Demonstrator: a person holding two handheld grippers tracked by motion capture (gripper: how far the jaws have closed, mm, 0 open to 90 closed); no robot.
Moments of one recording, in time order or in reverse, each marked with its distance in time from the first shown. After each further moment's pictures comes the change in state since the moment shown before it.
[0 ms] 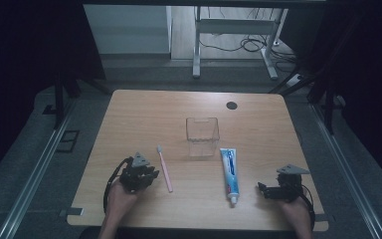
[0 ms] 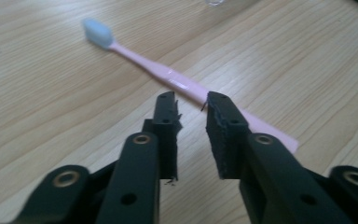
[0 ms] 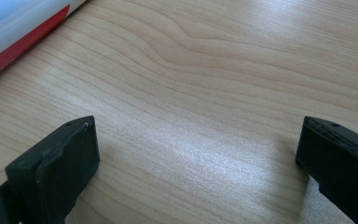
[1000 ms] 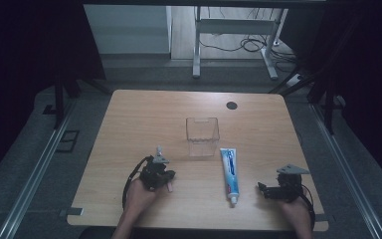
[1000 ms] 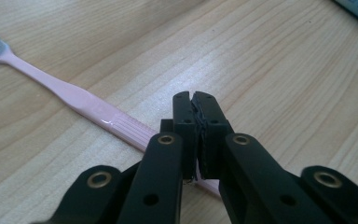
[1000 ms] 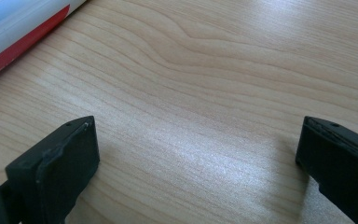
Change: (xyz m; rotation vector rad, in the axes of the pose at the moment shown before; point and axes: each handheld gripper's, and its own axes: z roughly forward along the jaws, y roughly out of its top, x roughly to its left) left arm -0.022 0.017 0.043 0.068 -0.119 -0.028; right arm 0.000 0.000 0.000 0.001 0.000 -0.002
